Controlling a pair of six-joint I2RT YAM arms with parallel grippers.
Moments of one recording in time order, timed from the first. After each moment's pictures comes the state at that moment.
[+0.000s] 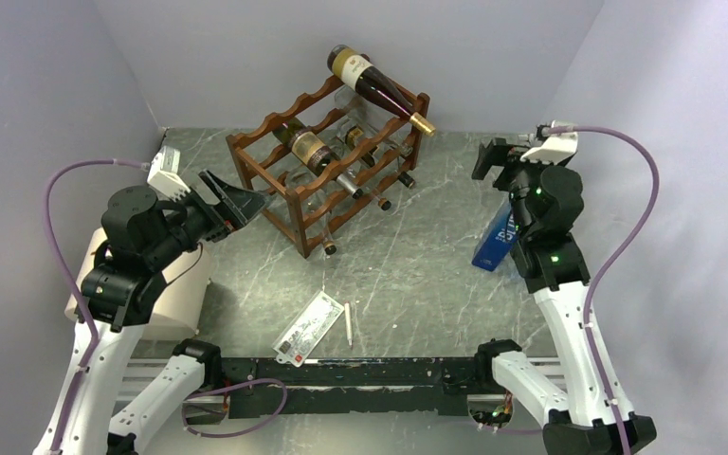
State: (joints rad) left arm -0.26 0.74 1.13 -0.60 0.27 -0.82; right arm 0.17 0.87 1.03 -0.15 0.25 0.06
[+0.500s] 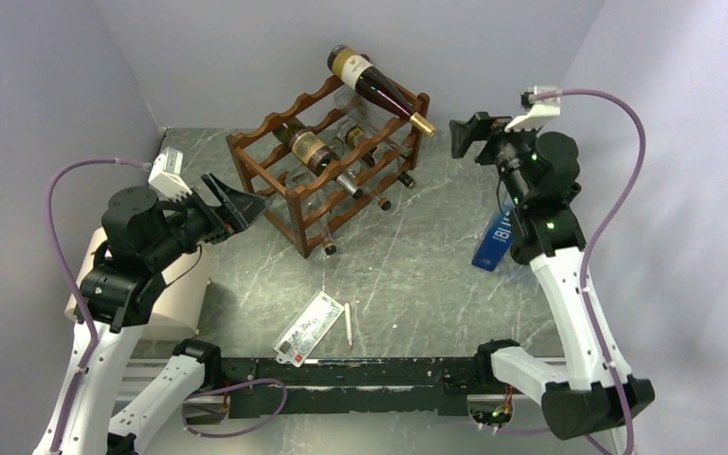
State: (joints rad) left arm -0.26 0.73 1.13 -0.64 0.28 -0.77; right arm 0.18 1.03 1.23 -0.13 -0.03 0.14
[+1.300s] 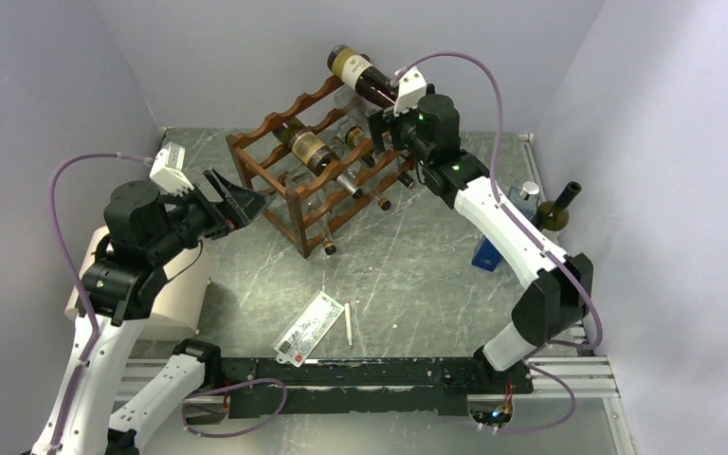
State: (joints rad) left arm -0.26 0.76 1.15 -0.64 0.27 -0.74; right arm 0.51 1.56 1.50 -0.10 0.11 -0.14
